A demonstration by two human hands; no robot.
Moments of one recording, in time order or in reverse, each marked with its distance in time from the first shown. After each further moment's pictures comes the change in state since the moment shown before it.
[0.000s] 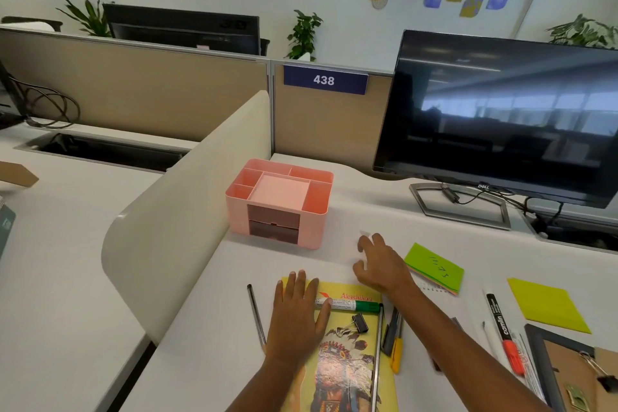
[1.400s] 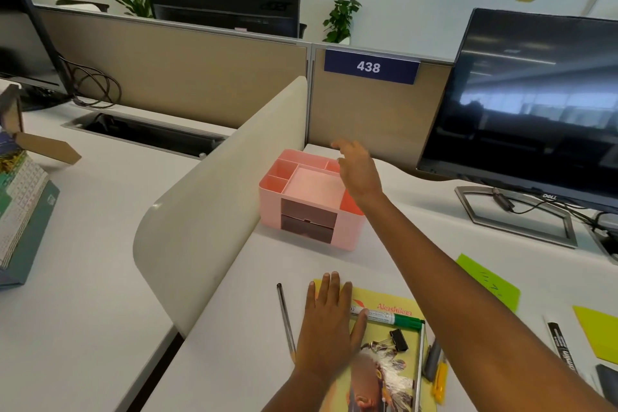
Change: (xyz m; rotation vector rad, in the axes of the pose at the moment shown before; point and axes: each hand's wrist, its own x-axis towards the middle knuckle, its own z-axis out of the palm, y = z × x) left_hand 0.001 0.001 0.005 0.040 -0.110 -0.001; right_hand 0.122 -0.119 -0.056 0.336 0.387 -0.207
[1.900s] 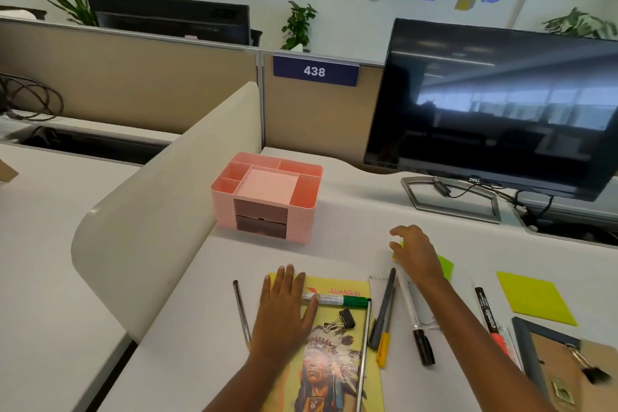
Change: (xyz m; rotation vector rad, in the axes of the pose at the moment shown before) left_hand -0.002 -0.003 -0.002 -0.009 0.125 0.001; right_hand -0.150 0.145 -0.072 -0.078 -0.120 0.454
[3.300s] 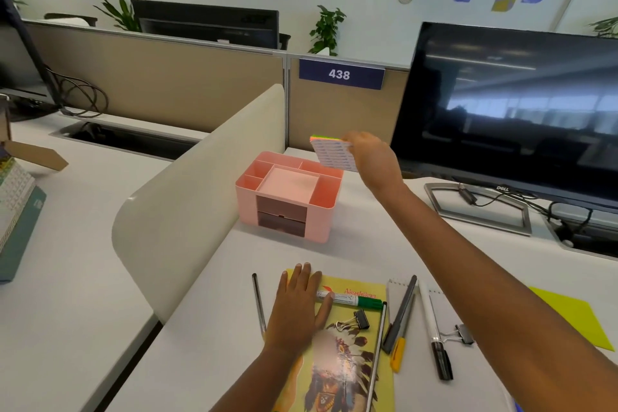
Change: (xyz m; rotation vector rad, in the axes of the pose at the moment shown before) left_hand 0.003 -0.004 -0.007 -0.049 -0.050 0.010; right_hand 0.047 -0.174 -0.042 -0.212 0.156 -0.600
